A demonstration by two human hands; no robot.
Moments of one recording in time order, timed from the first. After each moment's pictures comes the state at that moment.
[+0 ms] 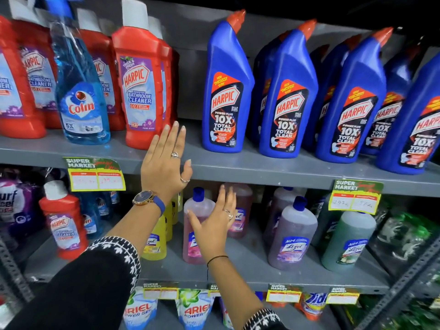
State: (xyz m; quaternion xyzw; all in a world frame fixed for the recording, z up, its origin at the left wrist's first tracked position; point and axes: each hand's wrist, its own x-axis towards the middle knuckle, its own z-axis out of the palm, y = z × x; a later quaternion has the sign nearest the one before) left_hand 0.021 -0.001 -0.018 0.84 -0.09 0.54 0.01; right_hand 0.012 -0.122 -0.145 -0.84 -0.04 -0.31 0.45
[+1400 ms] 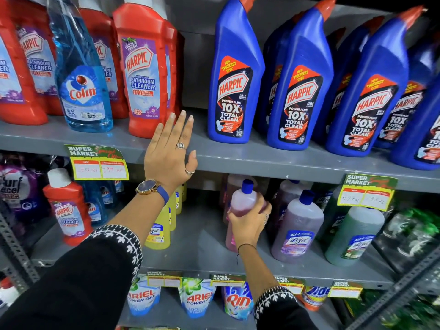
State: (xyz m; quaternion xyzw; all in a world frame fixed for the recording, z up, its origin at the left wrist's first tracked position) left_hand 0.023 0.000 -0.020 0.82 -0.09 0.57 -0.01; right_hand 0.054 -0.197 -0.186 -0.83 0.14 -0.29 0.45
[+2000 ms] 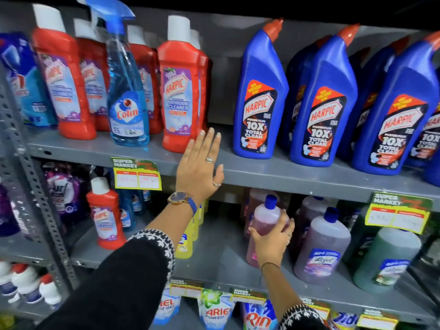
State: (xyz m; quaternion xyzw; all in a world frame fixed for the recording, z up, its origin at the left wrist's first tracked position) left_hand 0.011 -0.001 -0.011 0.86 -0.09 0.50 0.03; right_hand 0.051 -0.202 -0.197 -0.85 0.10 -0.28 0.44
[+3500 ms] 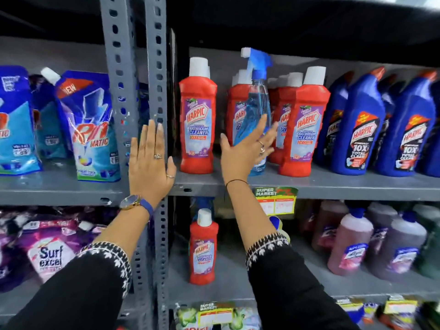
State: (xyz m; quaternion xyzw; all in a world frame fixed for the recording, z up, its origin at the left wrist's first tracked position) left_hand -0.008 0.402 0.025 0.80 -0.07 0.60 0.04; right_hand 0.026 0.225 0.065 -0.72 0.05 -0.51 0.46
